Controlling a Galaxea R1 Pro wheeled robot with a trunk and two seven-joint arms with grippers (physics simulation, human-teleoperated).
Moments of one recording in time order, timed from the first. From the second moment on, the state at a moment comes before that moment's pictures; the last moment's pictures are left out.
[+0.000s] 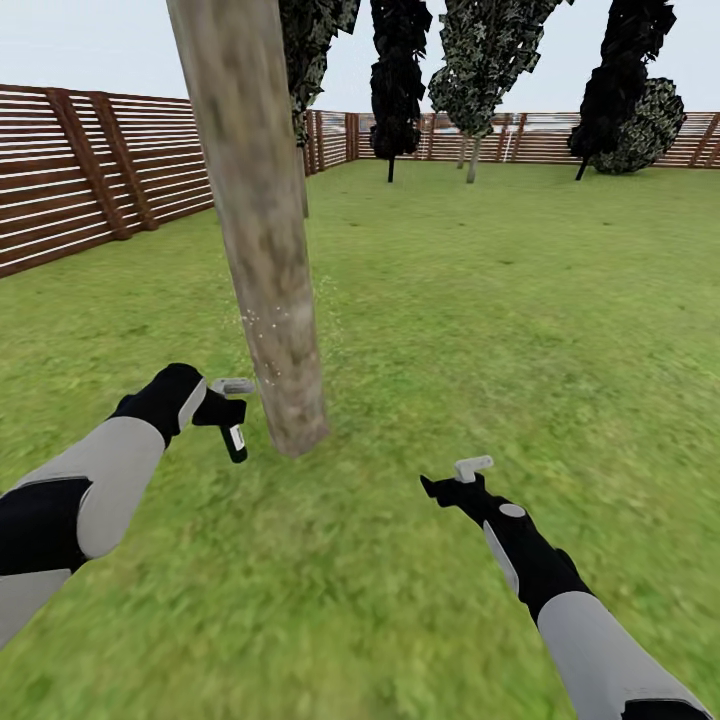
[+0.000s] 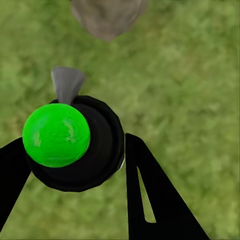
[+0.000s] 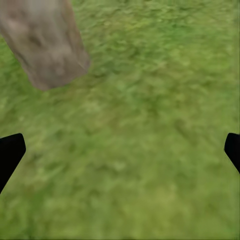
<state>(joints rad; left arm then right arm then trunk) -1.32 0.10 0.07 -0.32 -0.16 0.86 -0.23 -0.72 -0.01 0.02 -0.69 0.04 0.10 0.26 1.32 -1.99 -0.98</state>
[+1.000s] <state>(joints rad) -1.24 0.10 0.07 -0.31 -0.16 0.85 -0.23 -0.72 -0.01 0.02 -0.69 0.04 0.10 0.26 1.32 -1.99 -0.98</state>
